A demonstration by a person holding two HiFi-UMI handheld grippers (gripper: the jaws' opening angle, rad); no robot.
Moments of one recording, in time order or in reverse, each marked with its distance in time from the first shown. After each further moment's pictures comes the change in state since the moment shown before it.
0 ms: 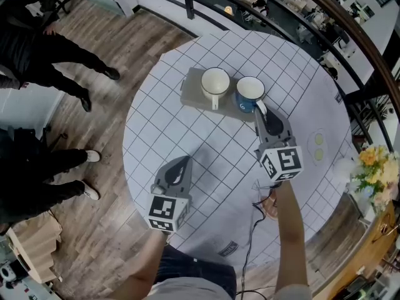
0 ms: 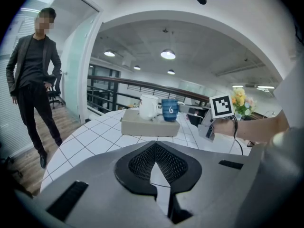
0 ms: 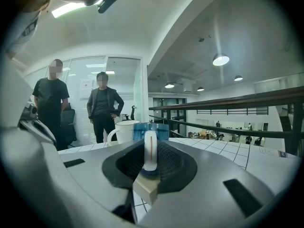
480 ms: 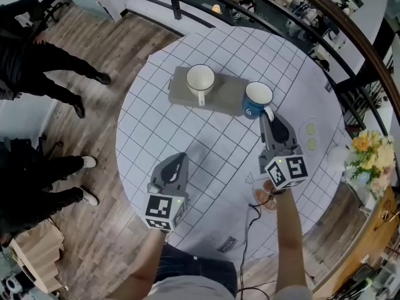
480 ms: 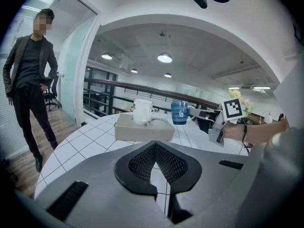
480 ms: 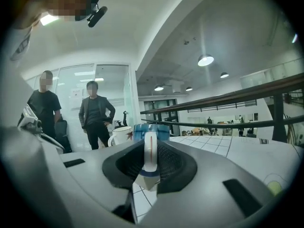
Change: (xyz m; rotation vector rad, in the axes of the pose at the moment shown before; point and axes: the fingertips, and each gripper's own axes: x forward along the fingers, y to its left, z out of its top) left arm 0.000 -0.016 0.012 0.016 -0.041 -0.031; right arm -0.062 -0.024 0.006 0.135 -0.036 -0.088
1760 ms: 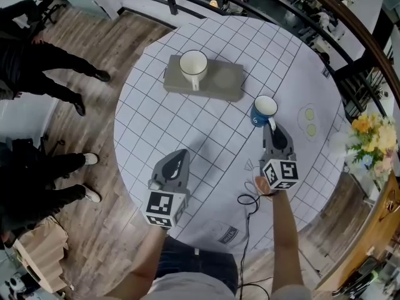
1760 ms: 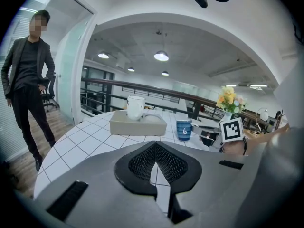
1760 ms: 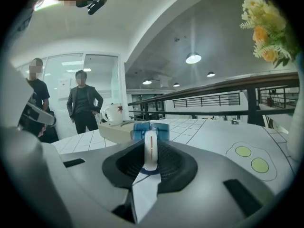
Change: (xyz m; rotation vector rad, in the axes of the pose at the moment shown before) left arm -0.015 -0.027 -0.017 0.030 0.017 -0.022; right arm -0.070 -0.030 -0.091 0.000 0.085 -0.176
